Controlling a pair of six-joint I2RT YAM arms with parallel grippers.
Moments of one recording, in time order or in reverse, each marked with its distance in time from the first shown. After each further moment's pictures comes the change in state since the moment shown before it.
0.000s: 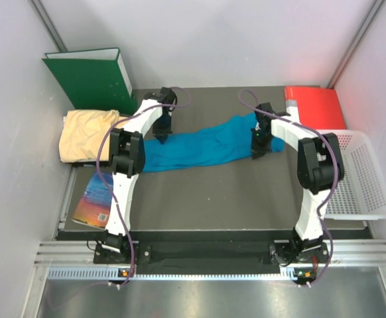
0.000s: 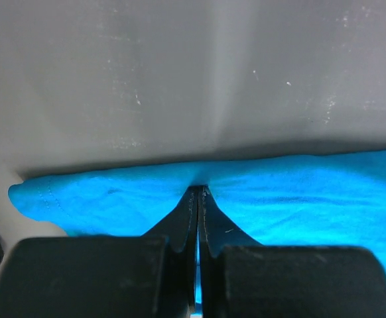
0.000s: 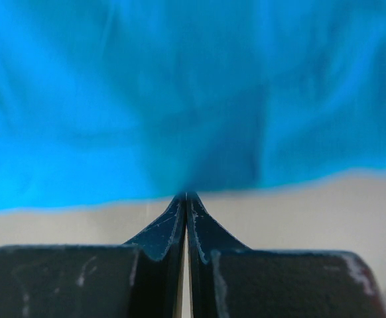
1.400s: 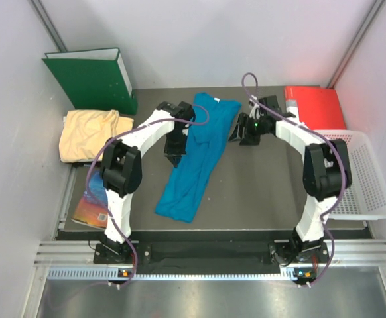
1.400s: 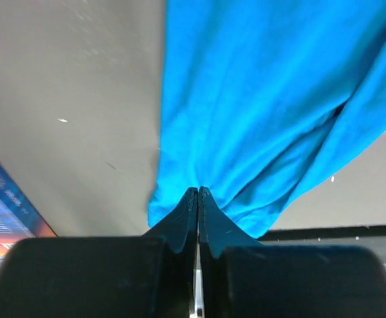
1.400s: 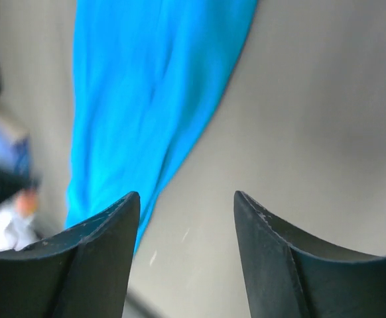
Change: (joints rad) left arm -0.235 -0.378 -0.402 -0.152 0.165 -0.121; right arm 0.003 -0.047 0.002 0.300 -0.397 0.060
